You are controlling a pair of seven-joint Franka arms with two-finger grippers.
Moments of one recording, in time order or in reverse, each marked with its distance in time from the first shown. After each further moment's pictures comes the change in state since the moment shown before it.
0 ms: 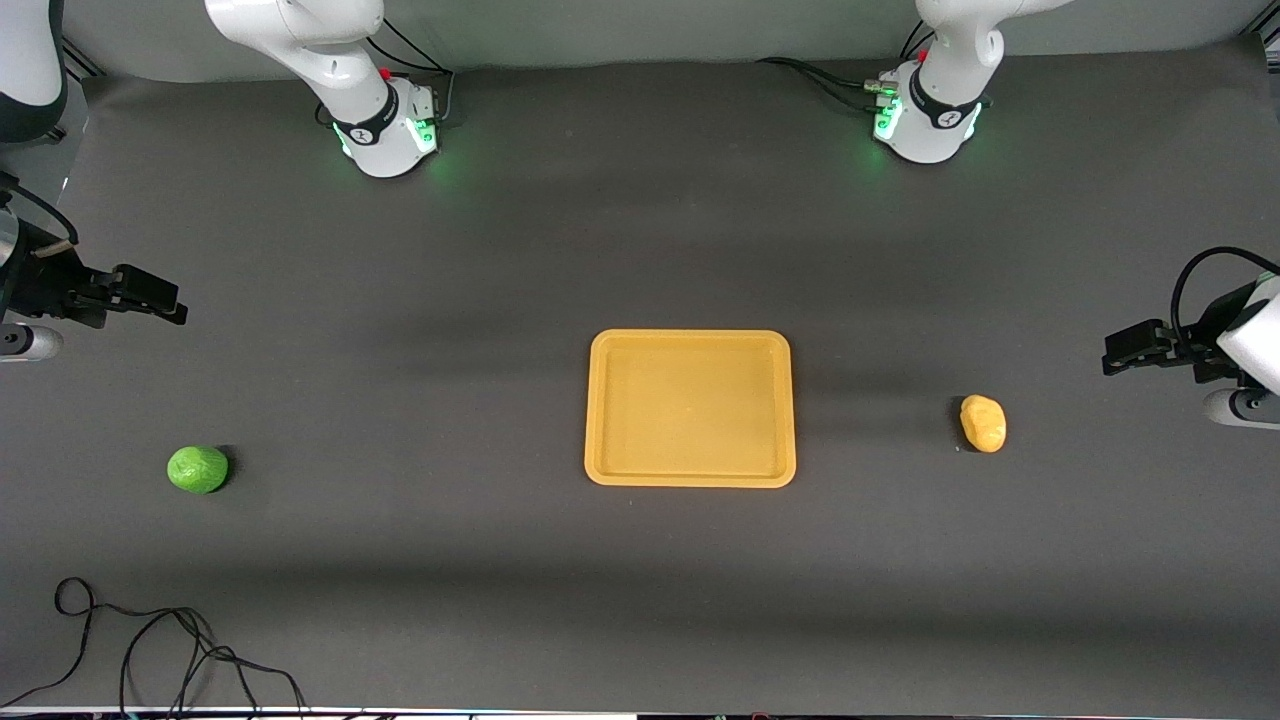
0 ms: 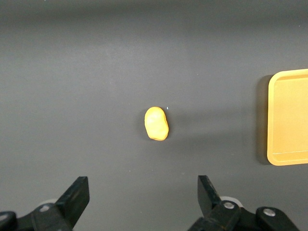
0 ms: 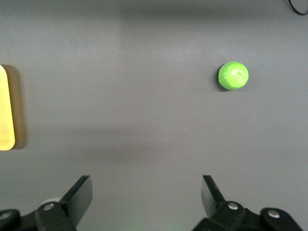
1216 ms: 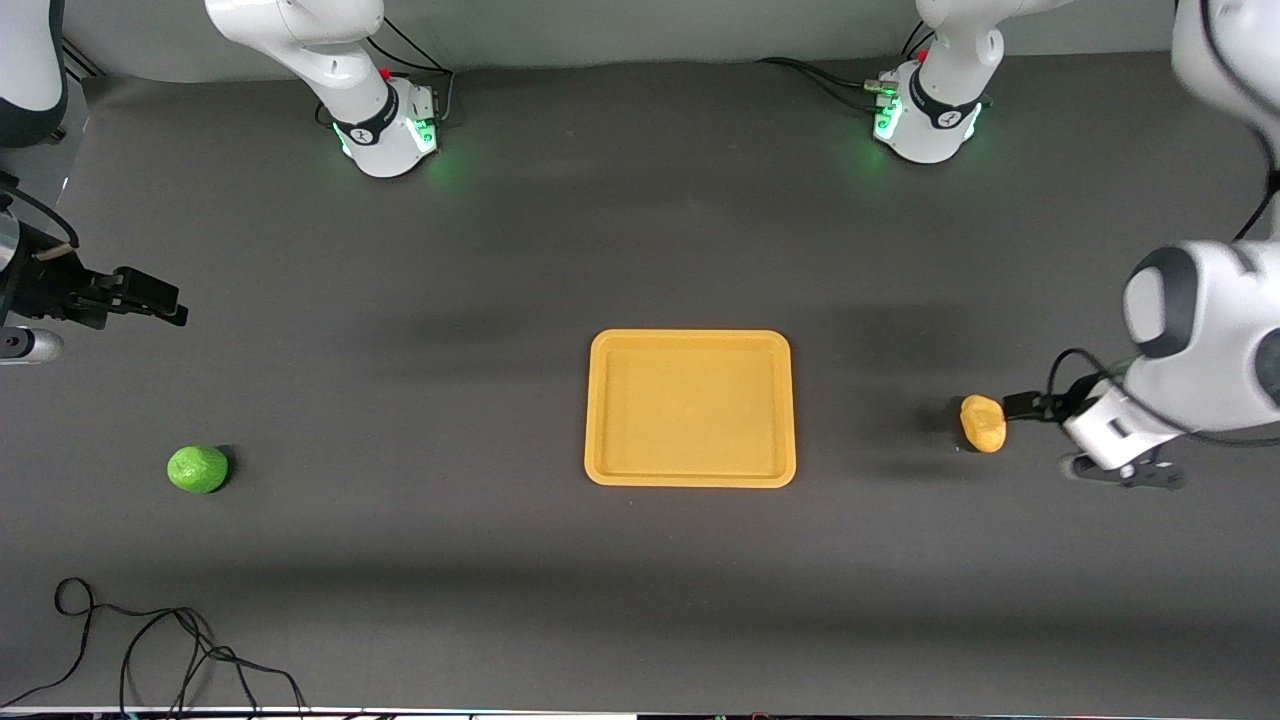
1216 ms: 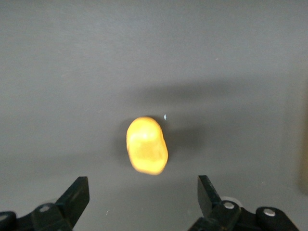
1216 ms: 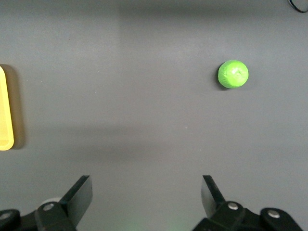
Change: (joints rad) left arm 0.001 0.220 0.001 -0.288 -0.001 0.408 0.000; right arm 0.000 0.007 -0.003 0.001 0.000 -0.002 0.001
